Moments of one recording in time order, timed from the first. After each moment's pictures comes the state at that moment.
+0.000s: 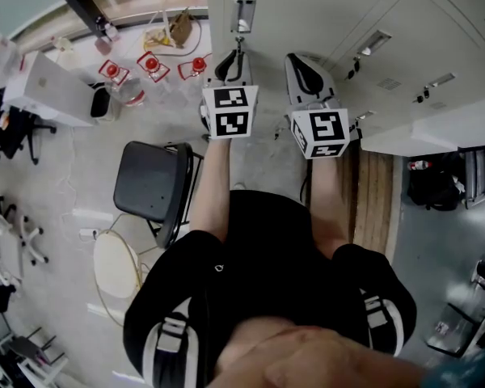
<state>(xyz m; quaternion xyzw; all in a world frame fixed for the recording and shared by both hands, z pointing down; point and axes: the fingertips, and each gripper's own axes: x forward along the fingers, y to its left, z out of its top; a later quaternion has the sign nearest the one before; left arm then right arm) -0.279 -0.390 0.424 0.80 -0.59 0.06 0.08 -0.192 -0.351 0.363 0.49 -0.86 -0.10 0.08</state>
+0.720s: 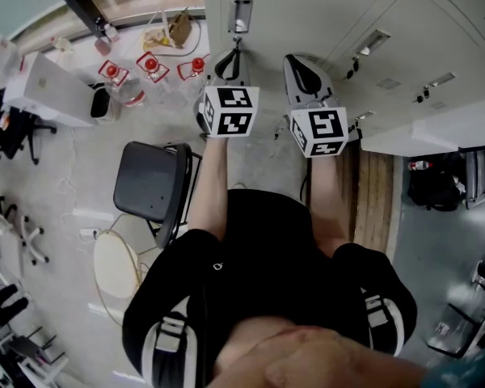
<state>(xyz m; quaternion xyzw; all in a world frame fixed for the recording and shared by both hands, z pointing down) -0.277 -0.395 0.426 0.80 -0.59 0.13 0.02 -0.187 -0.357 0.373 0.49 -0.86 -0.08 0.08</state>
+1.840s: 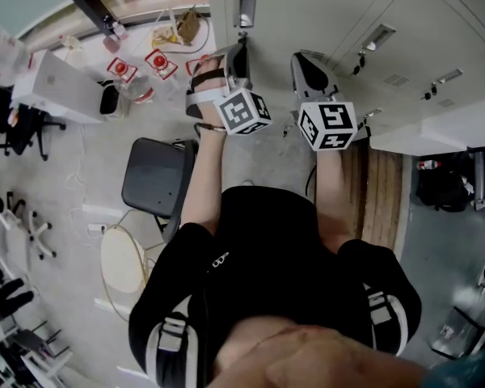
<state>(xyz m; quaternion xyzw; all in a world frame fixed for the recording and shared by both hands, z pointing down) -0.268 -0.396 0.432 0.70 -0.53 0.38 -0.30 -0.173 -0.361 0.390 0.50 -0.87 -0.02 0.05</state>
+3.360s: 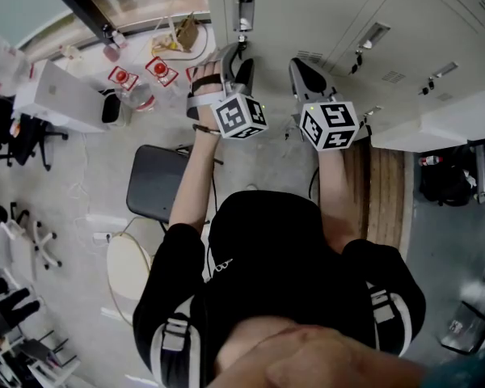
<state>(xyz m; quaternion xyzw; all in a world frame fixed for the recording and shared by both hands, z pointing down) -0.263 -0.387 0.434 0.73 -0.50 0.35 -0.31 -0.174 -0.354 0.397 0.49 -0.87 0.01 0.05</state>
